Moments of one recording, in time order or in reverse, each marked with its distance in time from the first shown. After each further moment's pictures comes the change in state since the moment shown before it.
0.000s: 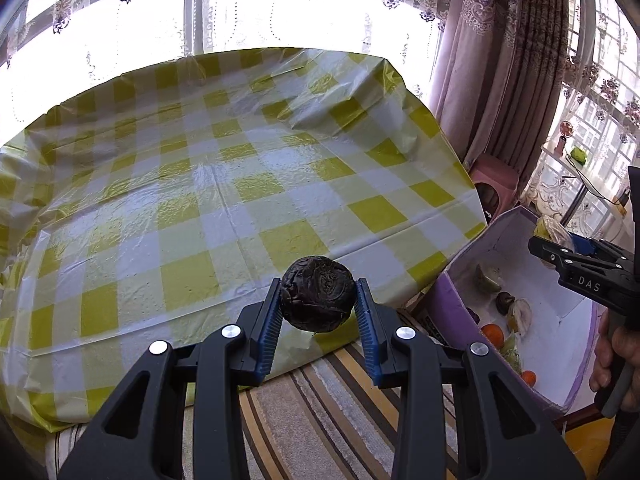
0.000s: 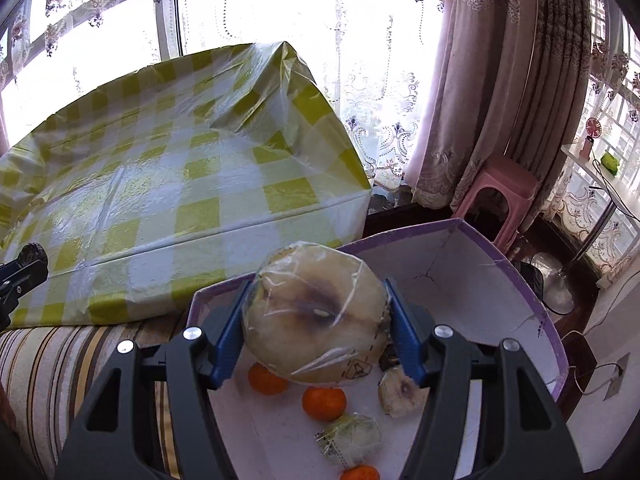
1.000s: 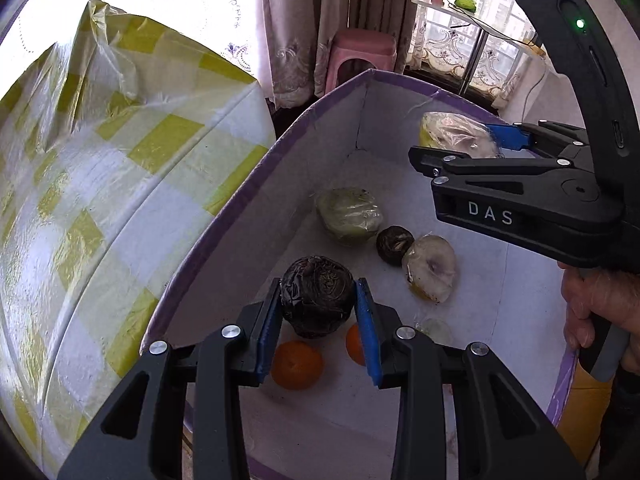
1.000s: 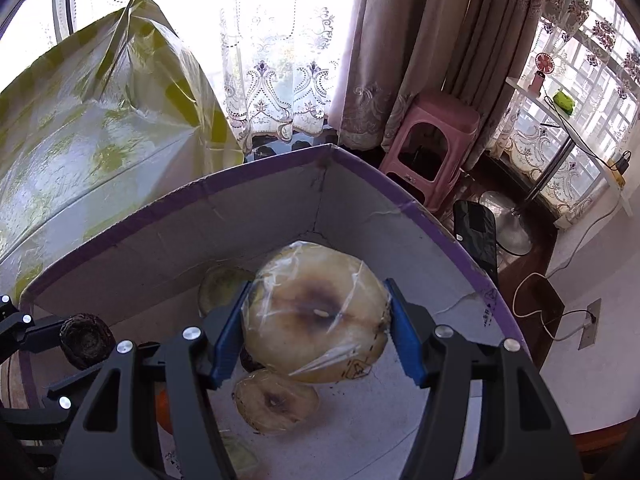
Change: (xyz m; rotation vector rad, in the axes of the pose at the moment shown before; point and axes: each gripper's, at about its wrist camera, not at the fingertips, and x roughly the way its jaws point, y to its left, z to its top) left arm 0.151 -0.210 0.005 0.449 0.339 -0.275; right arm 0.090 -0.104 -0.012 0.114 0.183 -0.196
